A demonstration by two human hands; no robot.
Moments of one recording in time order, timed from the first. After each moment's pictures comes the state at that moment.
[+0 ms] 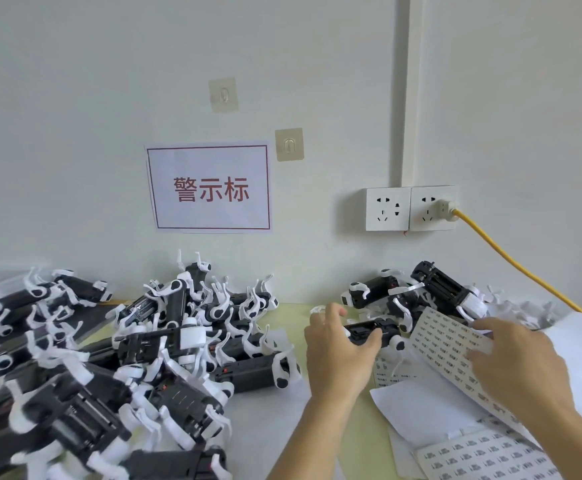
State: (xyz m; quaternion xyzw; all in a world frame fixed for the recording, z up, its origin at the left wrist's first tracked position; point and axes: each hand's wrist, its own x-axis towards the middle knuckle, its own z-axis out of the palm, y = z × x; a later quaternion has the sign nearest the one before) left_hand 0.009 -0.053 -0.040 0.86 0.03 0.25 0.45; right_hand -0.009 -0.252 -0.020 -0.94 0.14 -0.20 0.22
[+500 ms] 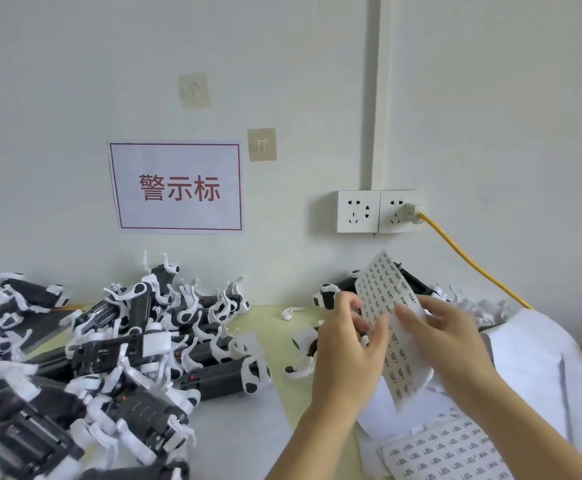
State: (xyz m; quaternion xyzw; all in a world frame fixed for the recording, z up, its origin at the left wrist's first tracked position) left_hand -0.013 -0.087 -0.021 0.76 -0.17 0.32 0.53; right_hand -0.018 -0.223 0.001 -0.73 -0.06 -0.19 0.65
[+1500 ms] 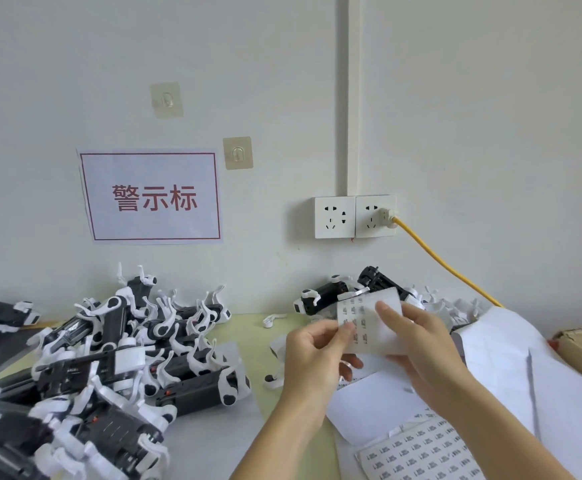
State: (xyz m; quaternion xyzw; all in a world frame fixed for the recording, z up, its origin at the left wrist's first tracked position) left_hand -0.013 -0.084 -0.019 0.62 -0.08 0.10 0.77; right_hand -0.017 -0.226 0.003 -0.64 -0.05 -0.10 0.76
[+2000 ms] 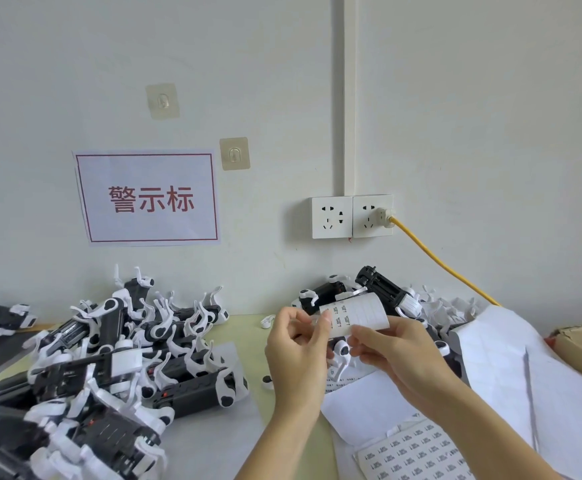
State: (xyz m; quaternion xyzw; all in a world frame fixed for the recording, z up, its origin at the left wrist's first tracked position) left_hand -0.010 -0.079 -0.023 0.63 -0.03 0.29 0.72; right_hand -0.017 -0.217 -0.003 -0.68 -0.07 -0.06 0.72
